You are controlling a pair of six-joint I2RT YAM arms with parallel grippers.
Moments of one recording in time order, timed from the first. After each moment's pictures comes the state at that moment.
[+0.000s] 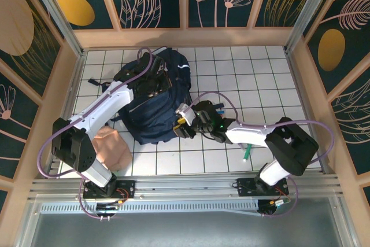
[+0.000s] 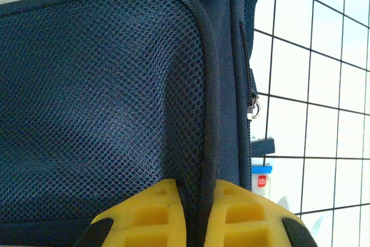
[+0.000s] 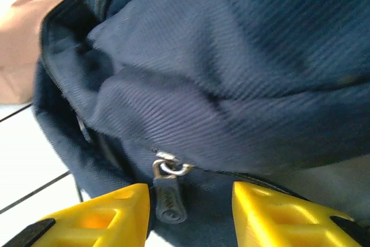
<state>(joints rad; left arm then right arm) -0.54 1.60 1.42 -0.69 0.05 -0.84 0.87 1.54 0.68 0.28 -0.28 -0.02</state>
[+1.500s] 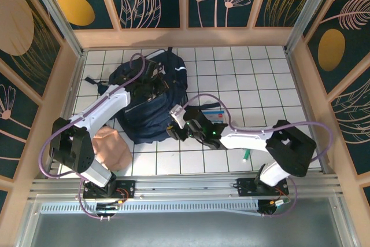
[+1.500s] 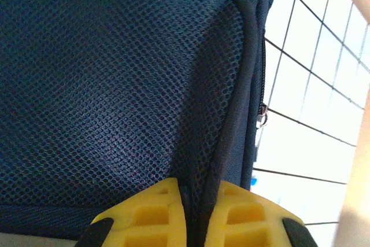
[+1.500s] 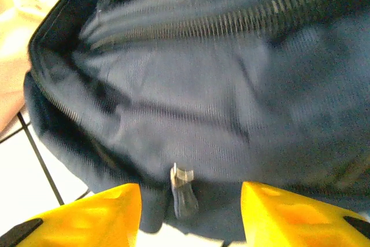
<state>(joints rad) -0.48 1.57 1.27 -0.56 0.16 -1.05 1.03 1.56 0.77 0.21 0.01 0.11</state>
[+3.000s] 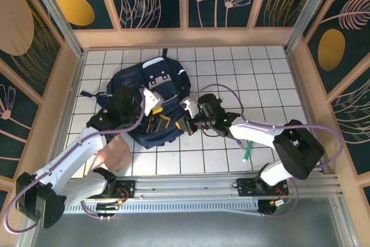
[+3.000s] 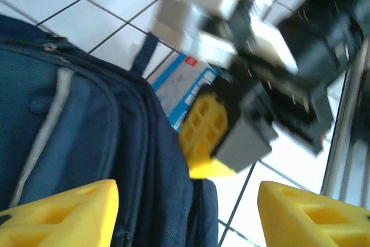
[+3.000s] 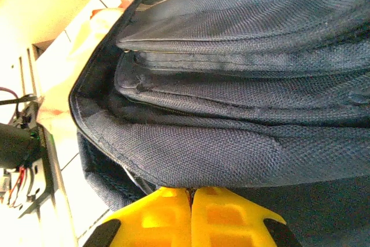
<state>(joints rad) -0.52 1.03 0.74 -0.36 0.54 0.16 0.81 1.48 0.75 0.12 -0.47 0.26</state>
